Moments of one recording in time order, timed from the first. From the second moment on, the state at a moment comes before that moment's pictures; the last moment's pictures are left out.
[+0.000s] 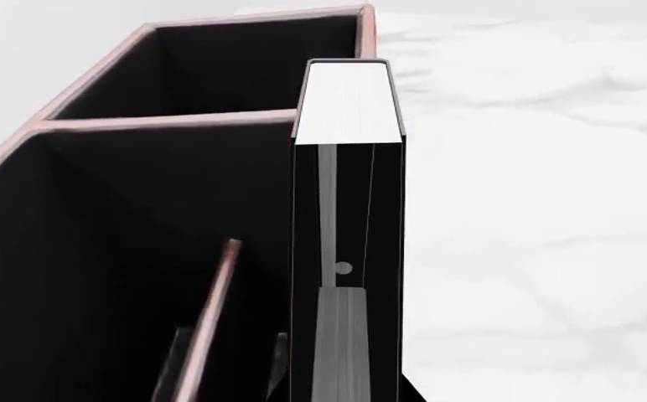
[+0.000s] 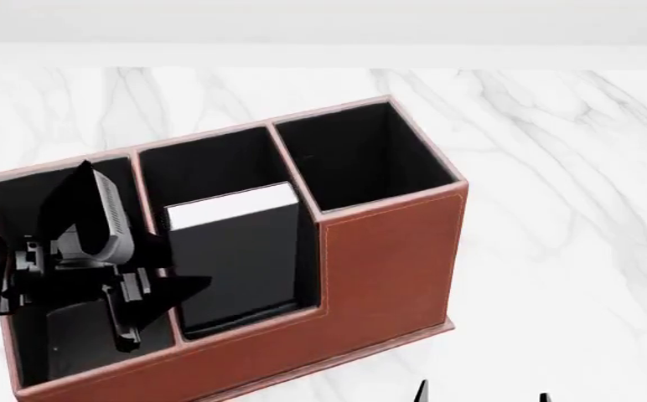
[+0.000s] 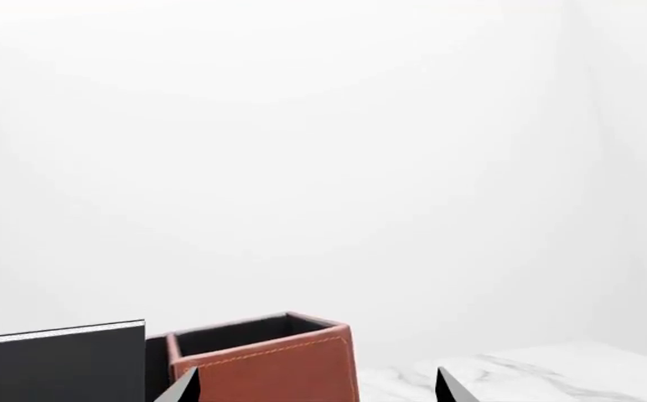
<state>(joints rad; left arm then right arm) -1.25 -0.28 1.32 -1.27 -0.92 0.13 0.99 -0.08 0.32 -0.38 0.00 0.17 -0.71 0.45</state>
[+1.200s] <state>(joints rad) -1.18 -0.18 0.43 -1.31 -0.03 0.04 1.01 -0.08 0.32 -0.39 0.01 0.18 -0.71 0.46</state>
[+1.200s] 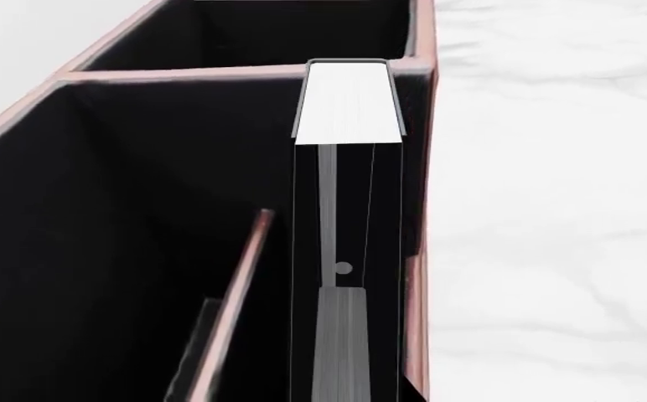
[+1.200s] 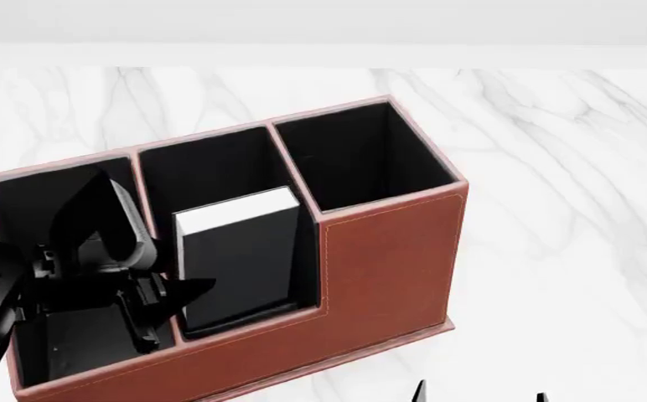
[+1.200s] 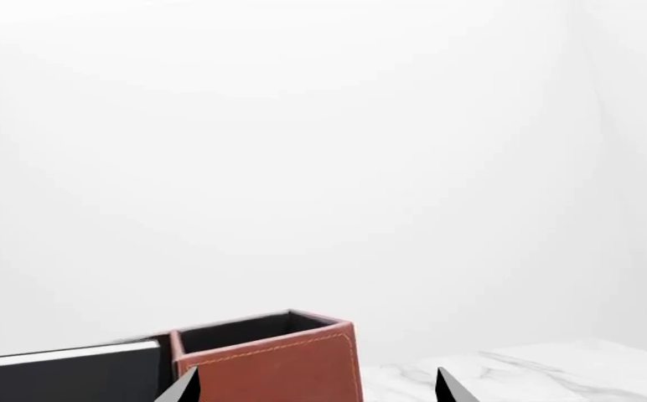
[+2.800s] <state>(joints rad) -1.01 -0.23 0.26 -0.54 -0.02 -0.52 0.95 -0.05 0.33 -0.40 0.02 0.18 -0.70 0.48</state>
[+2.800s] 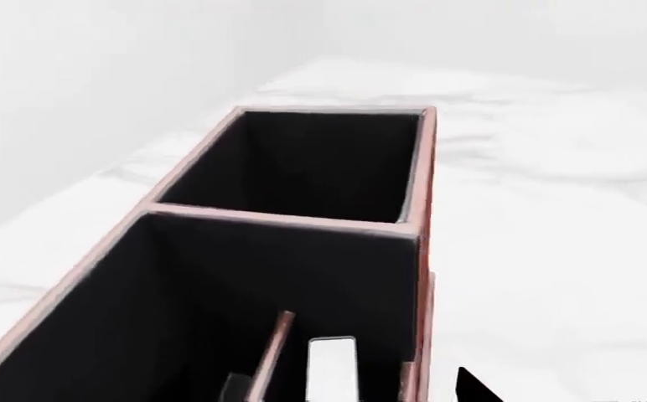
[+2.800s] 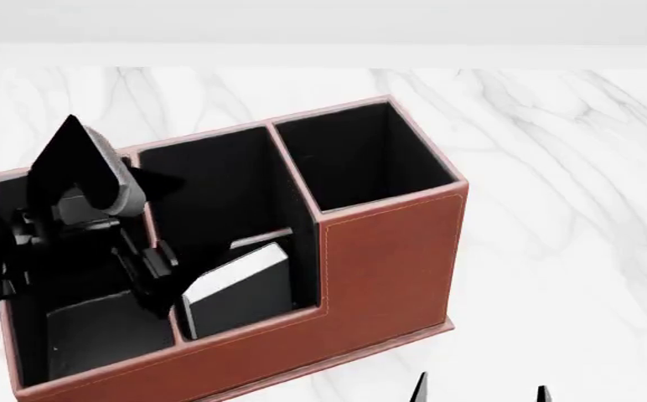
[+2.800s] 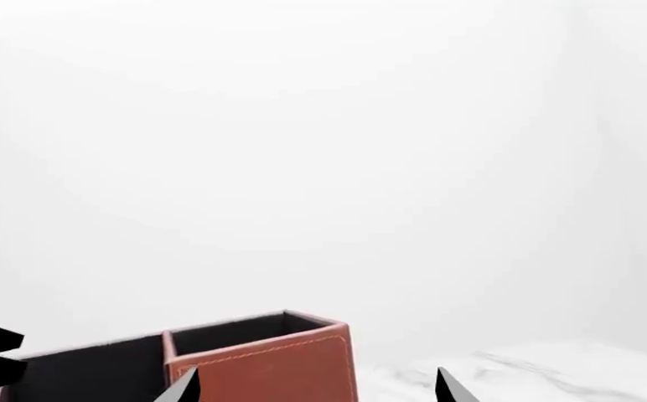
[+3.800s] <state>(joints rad) -0.73 -0.33 0.16 0.89 -0.04 -1.31 0.84 -0.07 0.45 -0.27 -0.61 0.07 -0.36 0.61</state>
